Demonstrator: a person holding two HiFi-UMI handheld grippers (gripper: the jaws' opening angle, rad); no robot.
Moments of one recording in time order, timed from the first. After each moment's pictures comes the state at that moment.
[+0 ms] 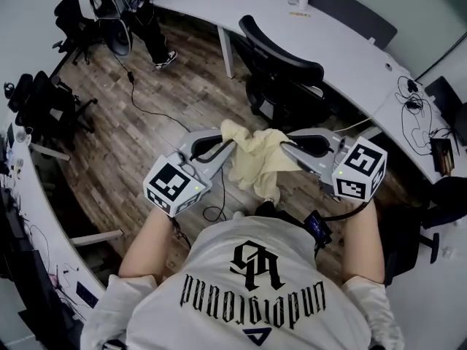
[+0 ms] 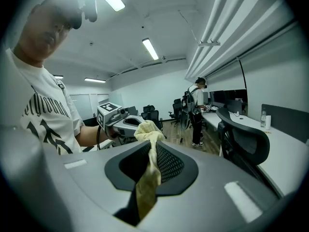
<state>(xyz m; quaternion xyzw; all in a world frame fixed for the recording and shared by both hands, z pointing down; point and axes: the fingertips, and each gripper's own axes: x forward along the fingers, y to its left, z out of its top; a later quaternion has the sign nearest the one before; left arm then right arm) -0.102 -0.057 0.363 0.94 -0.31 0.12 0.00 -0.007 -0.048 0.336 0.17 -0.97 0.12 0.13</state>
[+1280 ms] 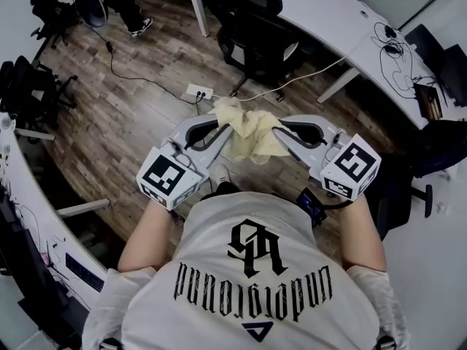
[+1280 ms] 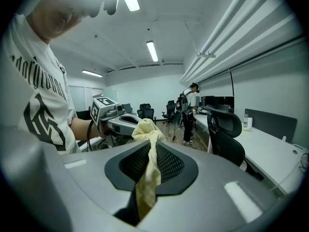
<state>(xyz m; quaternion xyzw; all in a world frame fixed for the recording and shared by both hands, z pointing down) 0.002 0.111 0.387 0.95 -0.29 0.10 0.03 0.085 0.124 0.367 0.23 -0.96 0.08 0.14</state>
